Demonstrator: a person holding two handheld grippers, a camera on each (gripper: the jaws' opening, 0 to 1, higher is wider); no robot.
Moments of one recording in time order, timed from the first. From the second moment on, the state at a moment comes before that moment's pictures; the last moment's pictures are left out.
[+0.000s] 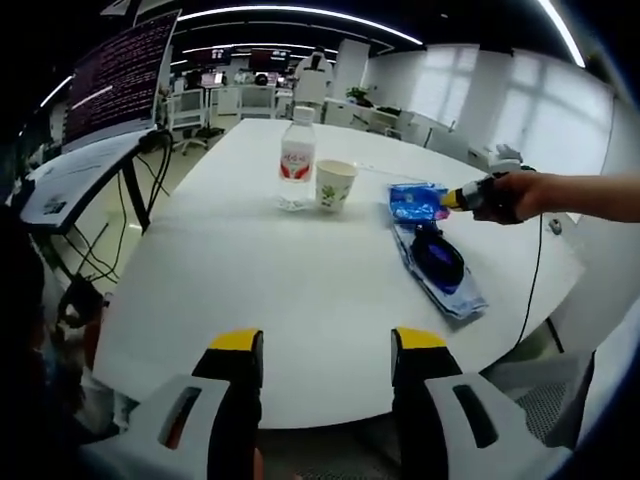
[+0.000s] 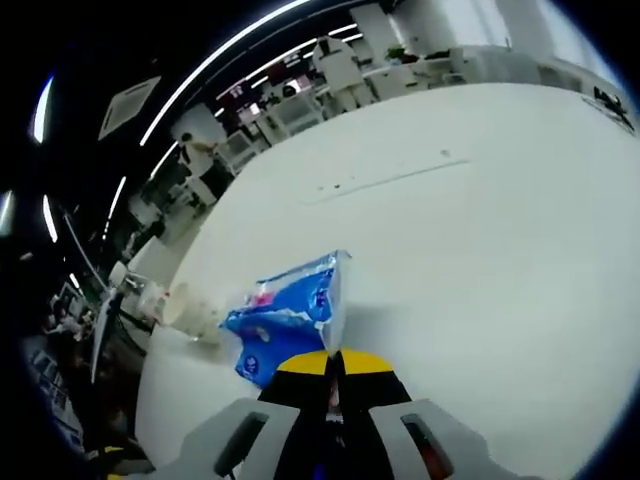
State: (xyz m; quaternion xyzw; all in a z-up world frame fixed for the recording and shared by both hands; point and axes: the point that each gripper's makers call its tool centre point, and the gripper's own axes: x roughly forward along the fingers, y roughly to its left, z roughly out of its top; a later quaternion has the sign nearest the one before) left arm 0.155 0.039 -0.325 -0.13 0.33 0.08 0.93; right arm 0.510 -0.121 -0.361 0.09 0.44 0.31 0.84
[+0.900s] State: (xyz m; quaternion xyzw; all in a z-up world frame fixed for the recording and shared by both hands) left arm 0.146 0.033 -0.328 -0.14 0.34 0.09 0.93; right arm 0.515 -0.090 -0.403 0.03 0.47 0.36 0.81
